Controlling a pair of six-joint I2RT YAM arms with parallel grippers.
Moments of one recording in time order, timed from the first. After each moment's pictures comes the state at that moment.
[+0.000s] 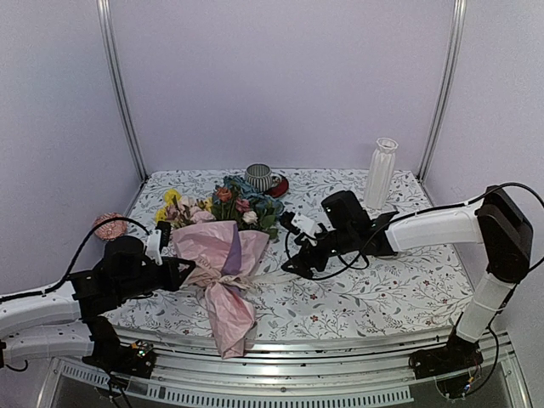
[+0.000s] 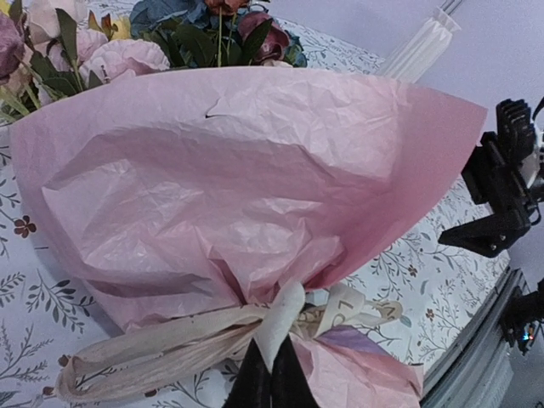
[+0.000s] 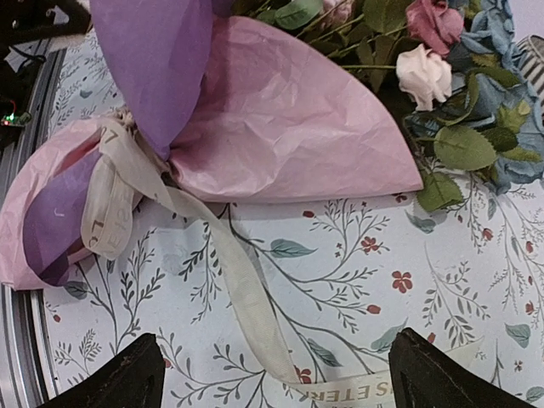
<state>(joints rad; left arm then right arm) -0.75 0.74 0.29 -0.03 -0.09 -0.59 0.82 1.73 1.02 0.02 -0.30 -0.21</state>
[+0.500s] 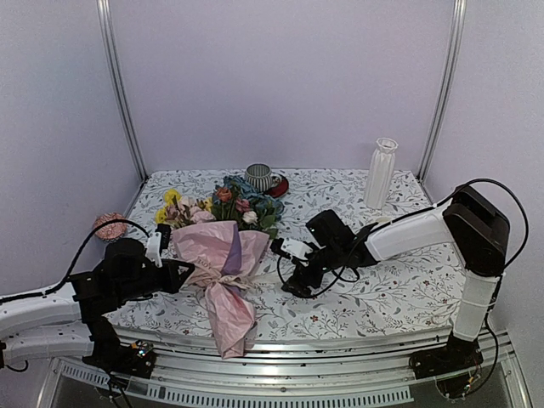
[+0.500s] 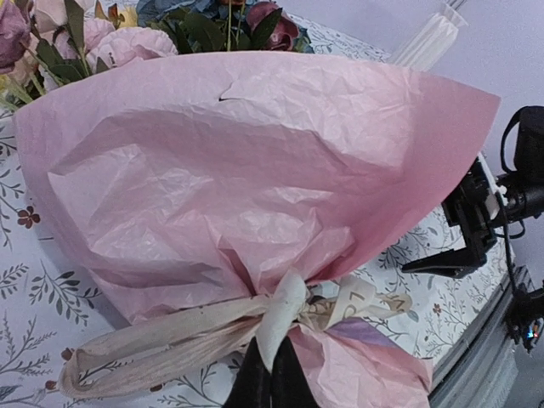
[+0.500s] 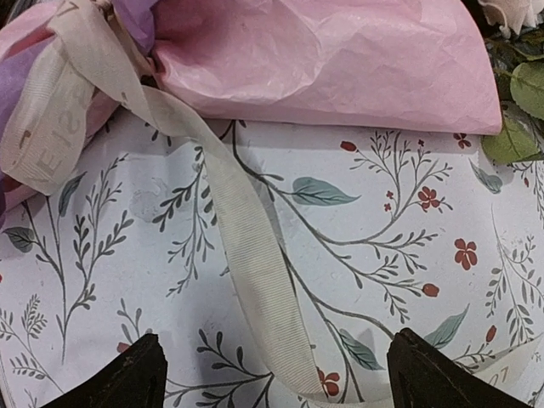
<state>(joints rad) -0.75 0.73 0.28 -0.04 -0.09 -0.59 0.87 1.88 1.04 0.00 -0.26 -0.31</state>
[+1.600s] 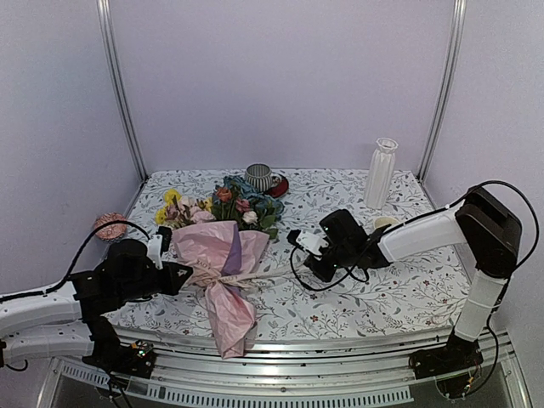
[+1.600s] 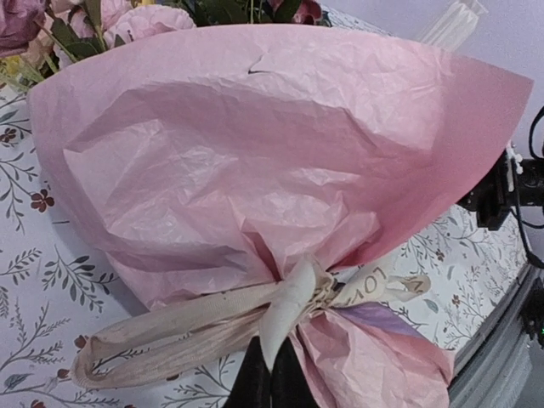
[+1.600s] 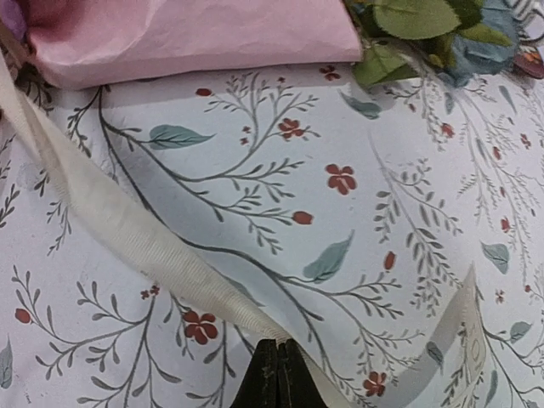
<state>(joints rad) -0.75 0.75 0.28 -0.09 -0.11 -0.58 0.84 1.84 0.95 0.05 -0.03 -0.29</state>
